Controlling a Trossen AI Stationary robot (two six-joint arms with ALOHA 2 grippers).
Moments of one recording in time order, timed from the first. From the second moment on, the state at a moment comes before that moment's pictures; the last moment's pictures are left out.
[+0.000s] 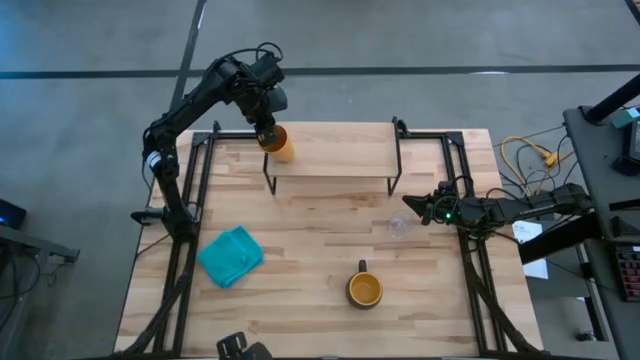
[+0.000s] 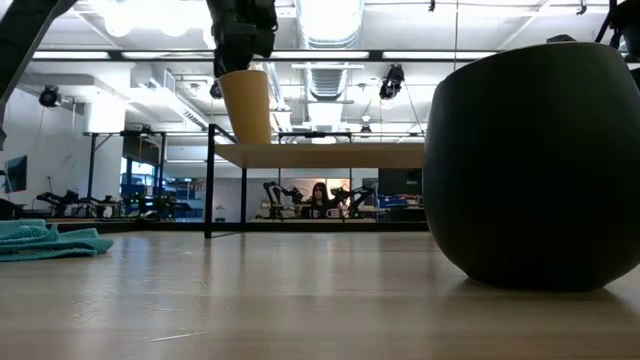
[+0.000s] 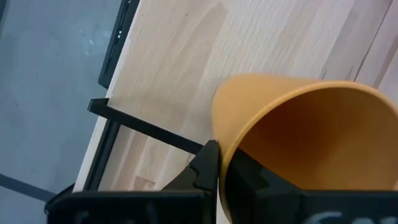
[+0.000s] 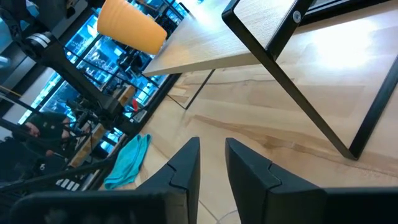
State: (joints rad) left arm 0.69 1.80 2.12 -1.57 0.06 0.29; right arm 0.18 0.24 0.04 -0.02 0.60 0.93
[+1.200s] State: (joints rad) left arm 0.69 1.80 2.13 -1.48 -0.05 0.33; right arm 0.18 0.24 0.04 0.00 0.60 0.93
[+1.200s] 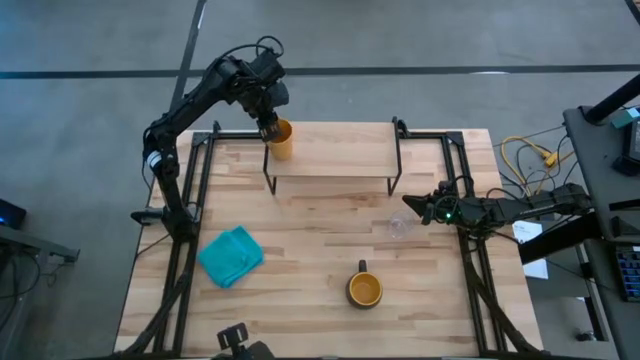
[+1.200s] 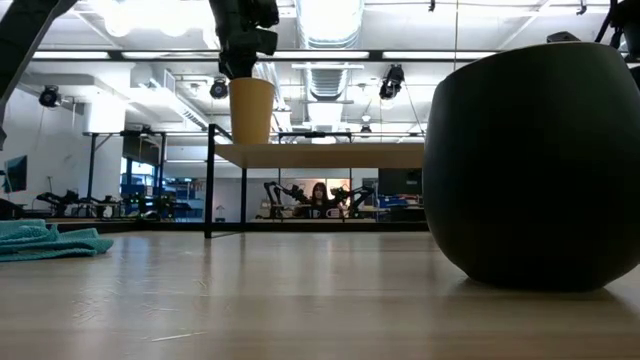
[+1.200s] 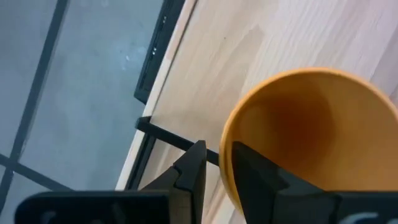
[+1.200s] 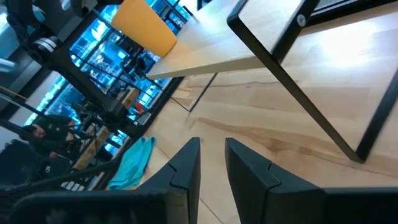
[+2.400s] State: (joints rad) left arm 0.56 1.64 2.27 -1.47 -0.03 0.27; right arm 0.18 0.86 0.89 -0.27 0.18 0.47
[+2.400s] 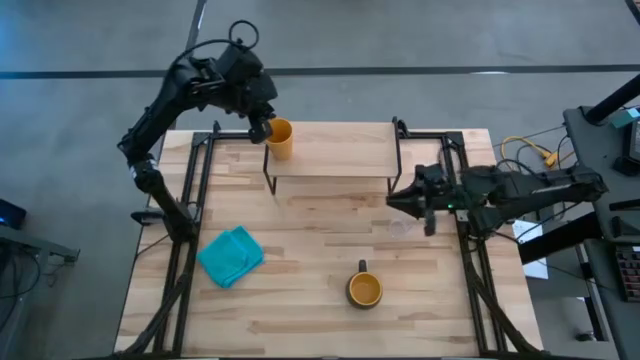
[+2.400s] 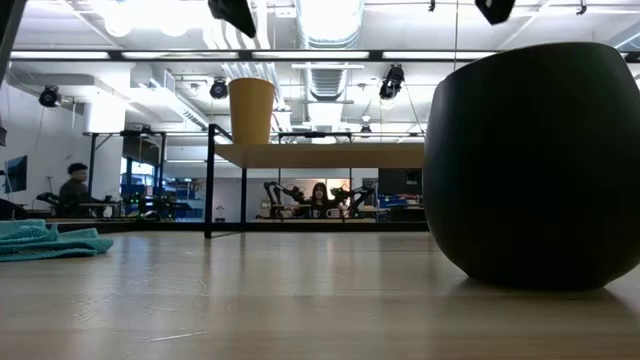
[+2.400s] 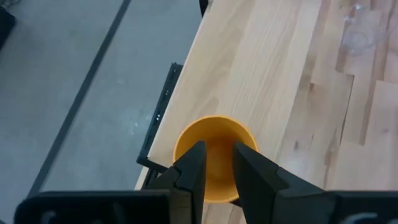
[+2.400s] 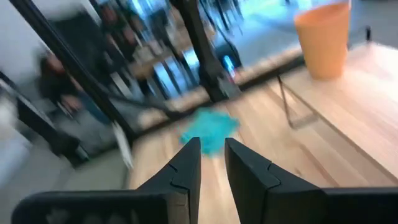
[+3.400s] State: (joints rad) left arm 0.56 1.57 2.27 -1.48 -0.03 0.35; right arm 0.25 1.76 1.67 -1.35 -0.34 0.84
